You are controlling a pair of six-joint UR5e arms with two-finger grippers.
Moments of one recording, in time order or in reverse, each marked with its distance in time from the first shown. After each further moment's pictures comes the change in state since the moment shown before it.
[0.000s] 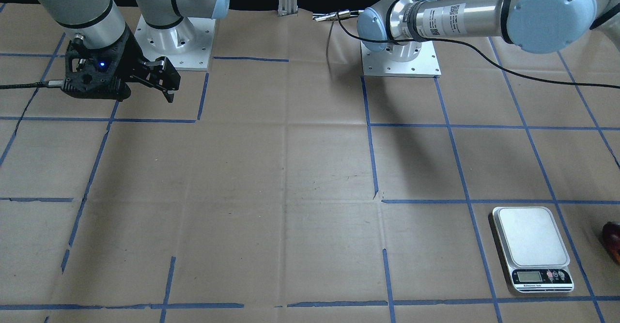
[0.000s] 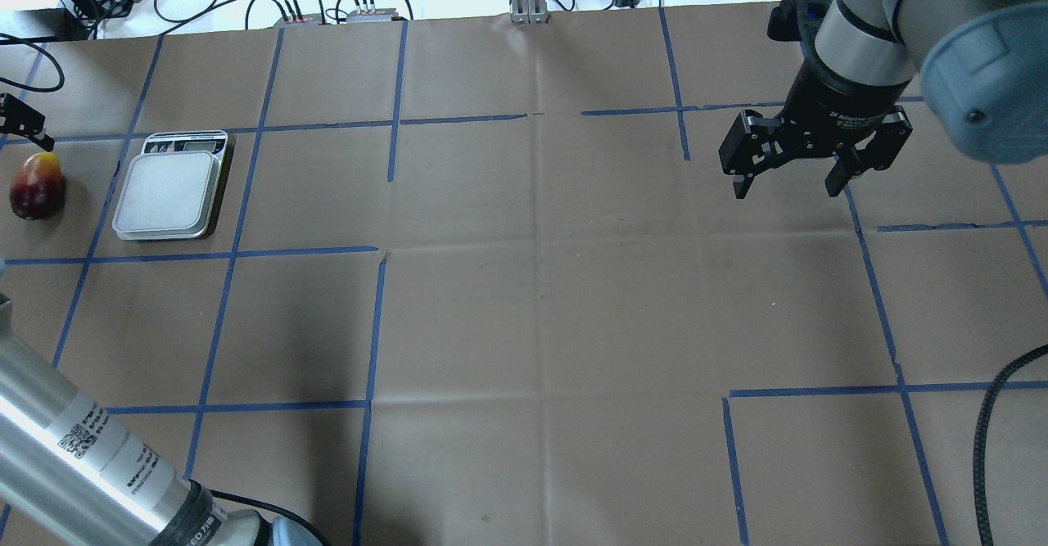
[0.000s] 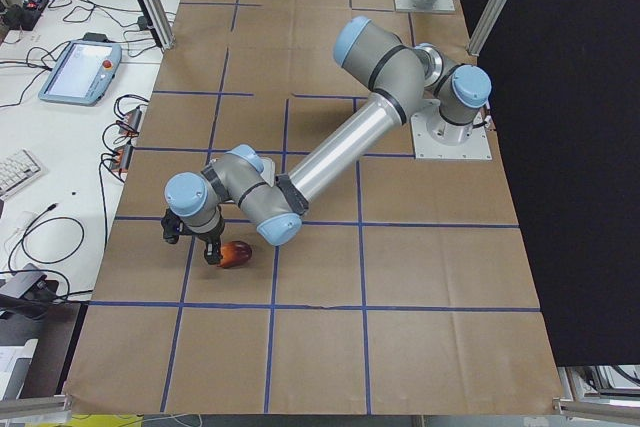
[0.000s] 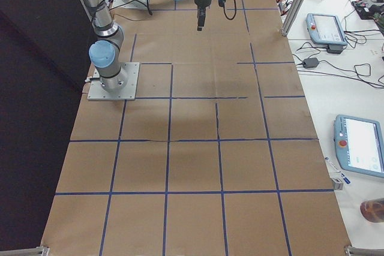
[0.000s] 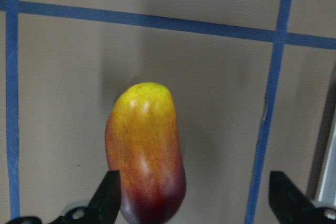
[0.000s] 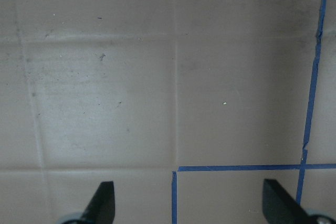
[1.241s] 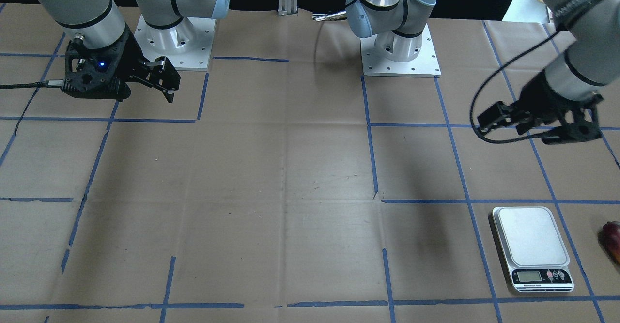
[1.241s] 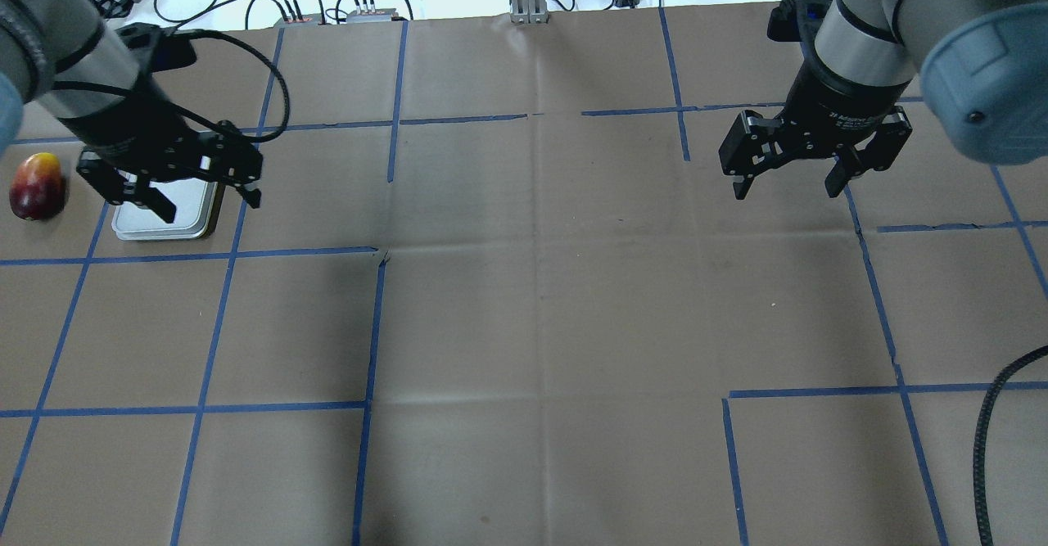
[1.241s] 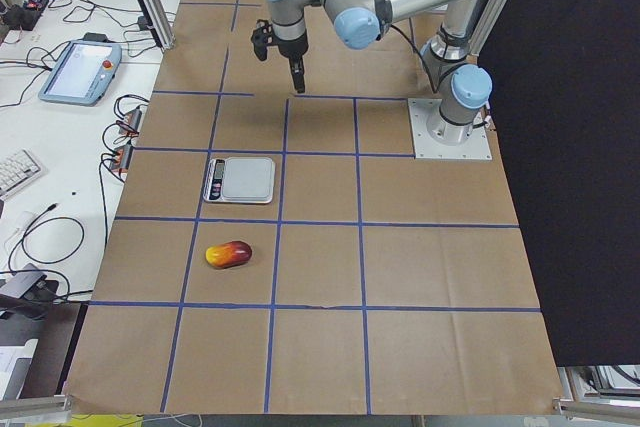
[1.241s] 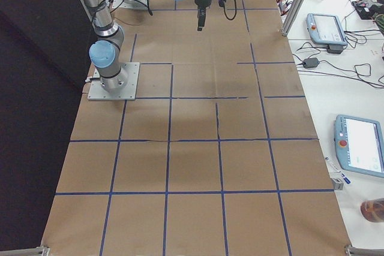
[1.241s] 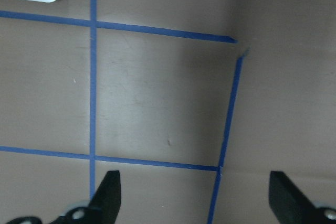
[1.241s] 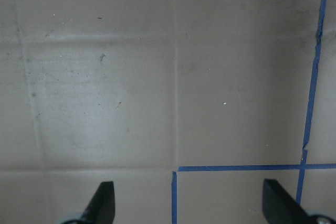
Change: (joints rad) left arm -0.303 0.837 -0.783 -0.131 0.011 -0.320; right arm 0.000 0.000 0.000 0.000 0.000 0.000
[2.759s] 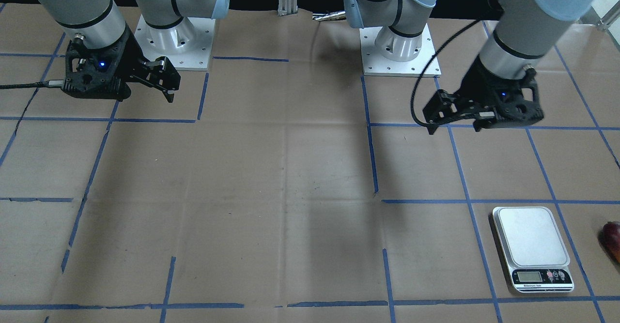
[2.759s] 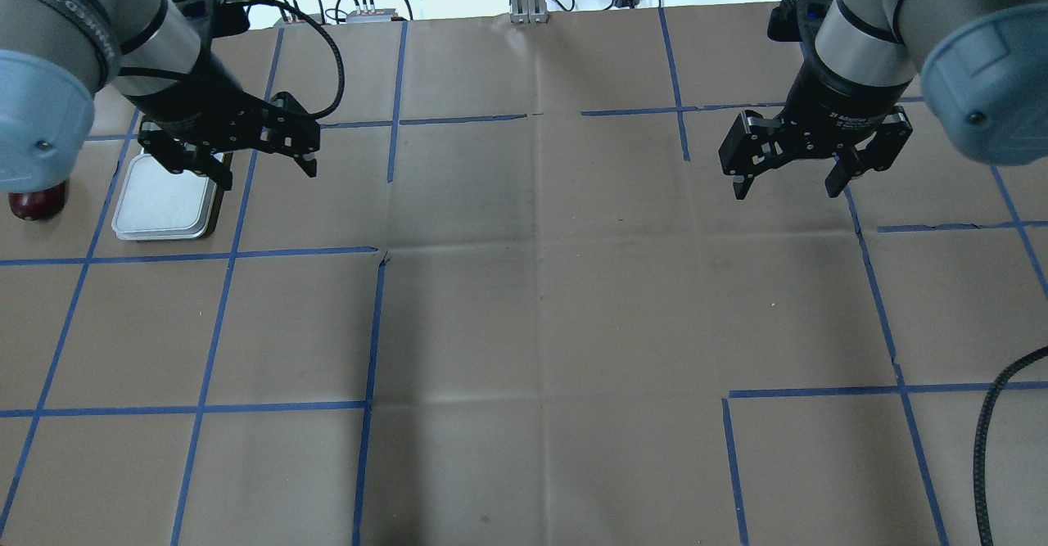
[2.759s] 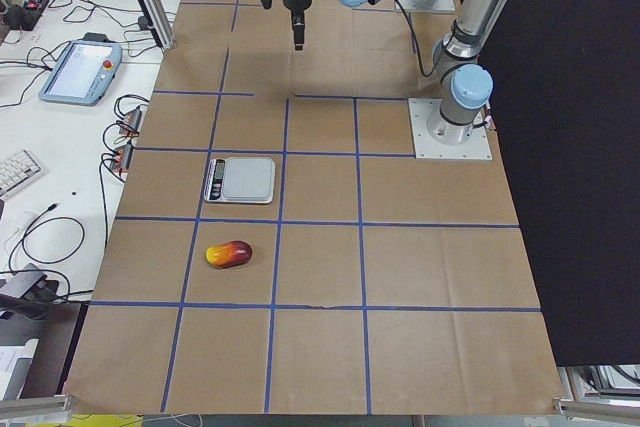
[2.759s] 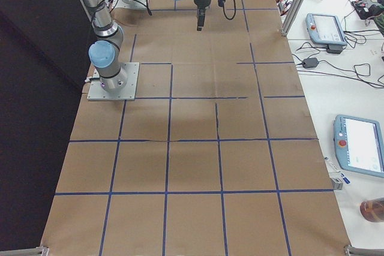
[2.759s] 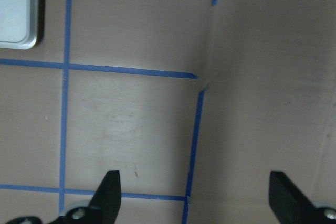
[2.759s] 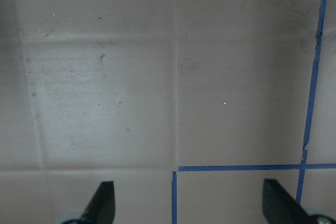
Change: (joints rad) left arm -0.374 0.142 -0.032 -0.015 -0.051 -0.342; right arm 0.000 -0.001 0.000 0.000 0.000 0.000
